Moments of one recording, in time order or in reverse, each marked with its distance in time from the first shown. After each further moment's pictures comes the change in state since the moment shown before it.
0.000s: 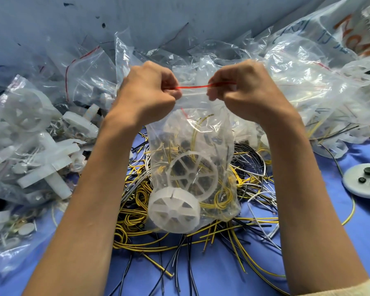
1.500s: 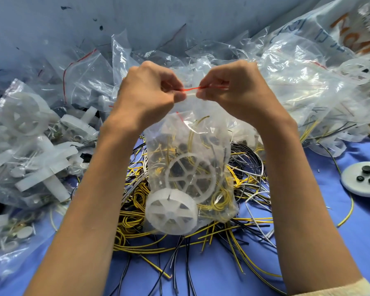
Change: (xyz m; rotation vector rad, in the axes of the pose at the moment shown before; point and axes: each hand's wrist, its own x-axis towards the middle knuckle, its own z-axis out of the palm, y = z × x) left_hand 0.000 0.003 0.006 -0.039 0.044 0.024; right_hand 0.004 0.007 0.007 0.071 0.066 -0.053
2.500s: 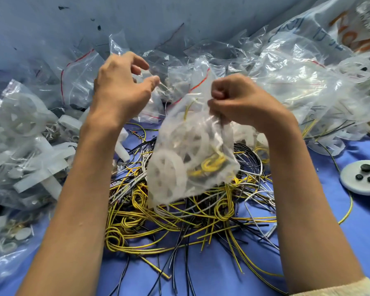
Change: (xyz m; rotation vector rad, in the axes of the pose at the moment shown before) left_hand 0.011 -0.026 -0.011 0.077 0.180 -0.099; right_hand -0.006 0.010 -0.001 0.091 -0.218 0.138
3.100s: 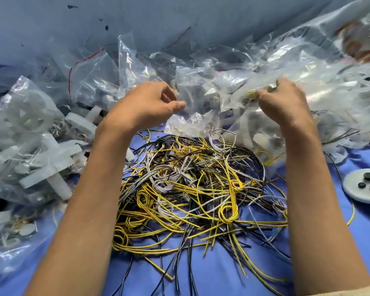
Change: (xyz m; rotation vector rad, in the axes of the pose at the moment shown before) left_hand -0.004 0.003 0.010 0.055 -0.442 0.029; right_hand -0.001 0.032 -0.024 -0.247 0.379 0.571
